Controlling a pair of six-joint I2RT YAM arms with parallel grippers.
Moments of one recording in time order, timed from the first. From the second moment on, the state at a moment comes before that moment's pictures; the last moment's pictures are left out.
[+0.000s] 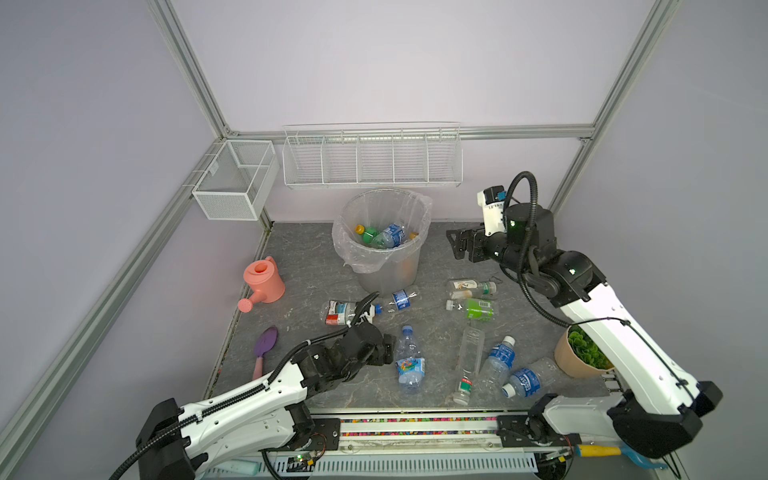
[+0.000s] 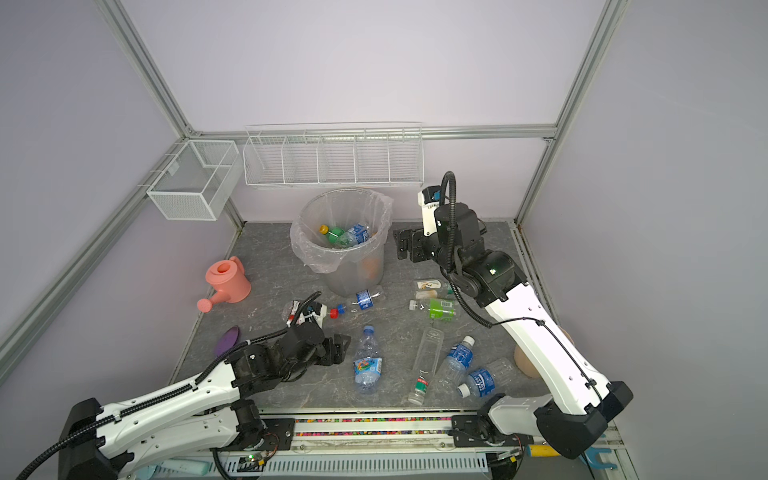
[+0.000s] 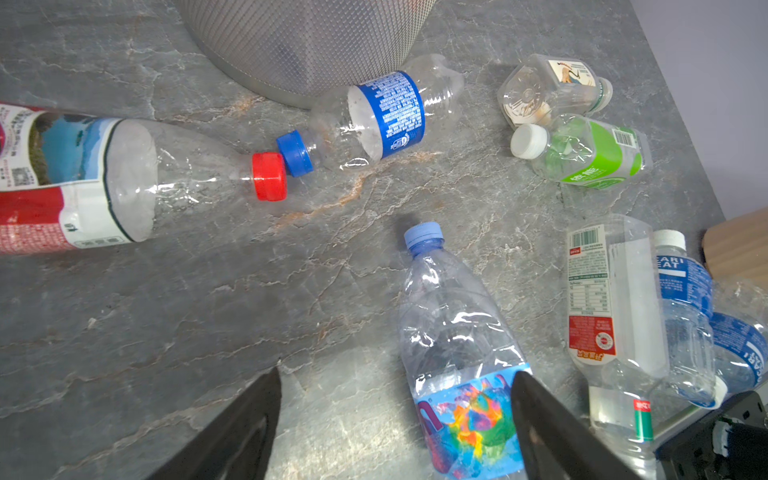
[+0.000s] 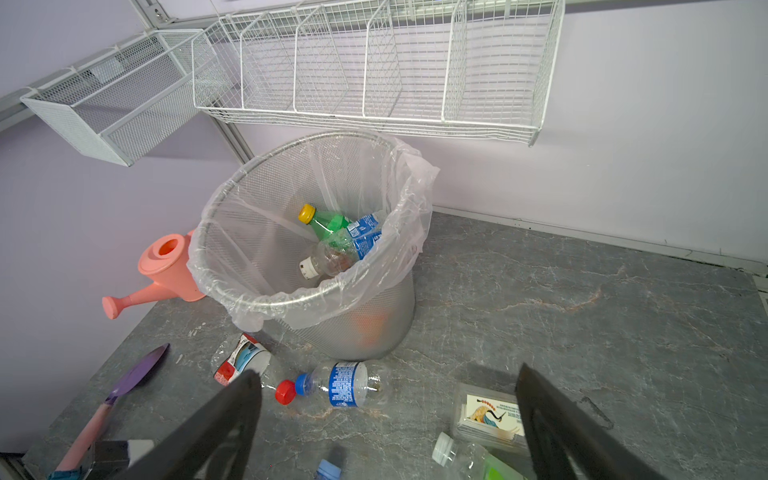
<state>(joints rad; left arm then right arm) -1.04 0.95 0.63 -0.47 -0.29 -0.77 0.61 1.30 1.59 -0.70 0.13 0.24</state>
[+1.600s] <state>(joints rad) -0.24 1.56 0.99 -0.48 0.00 -0.53 0.56 1.11 1.33 -0.70 0.12 0.31</state>
